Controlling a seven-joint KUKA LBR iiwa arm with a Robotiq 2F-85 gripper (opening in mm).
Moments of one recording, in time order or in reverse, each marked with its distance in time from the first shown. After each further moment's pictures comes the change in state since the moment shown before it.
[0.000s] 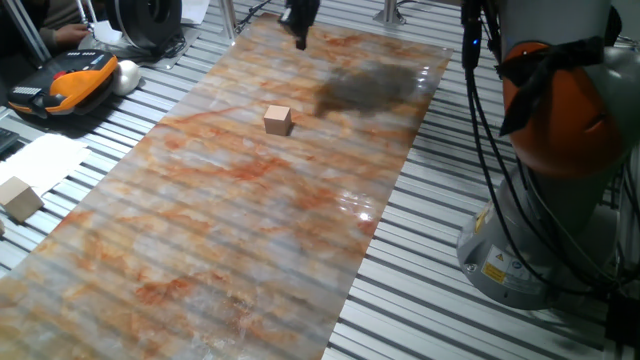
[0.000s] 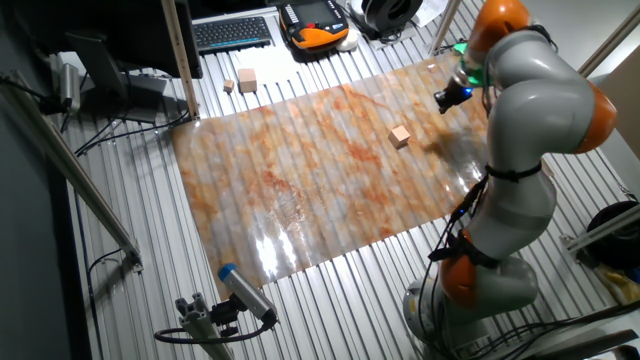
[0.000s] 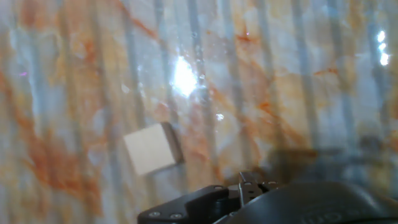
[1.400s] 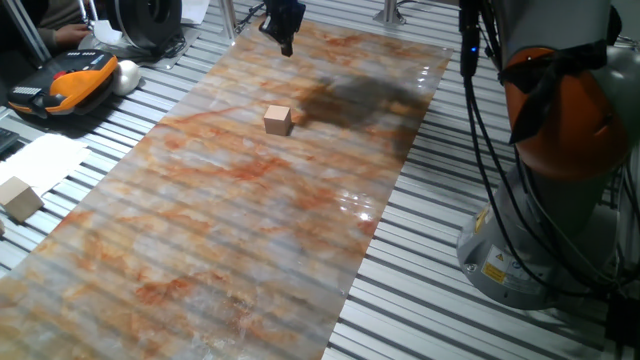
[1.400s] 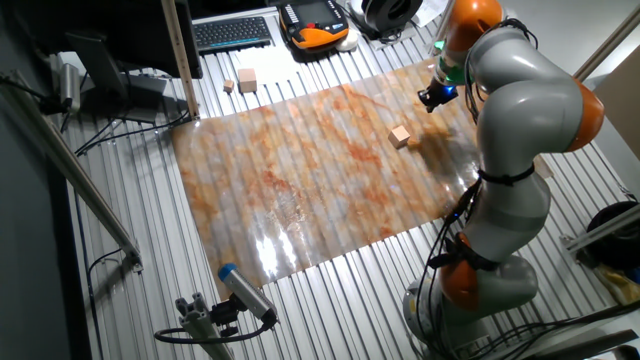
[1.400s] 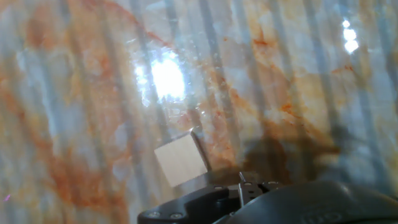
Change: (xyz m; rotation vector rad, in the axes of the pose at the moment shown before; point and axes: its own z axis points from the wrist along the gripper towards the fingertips) arm -0.003 0.030 0.000 0.038 0.018 0.023
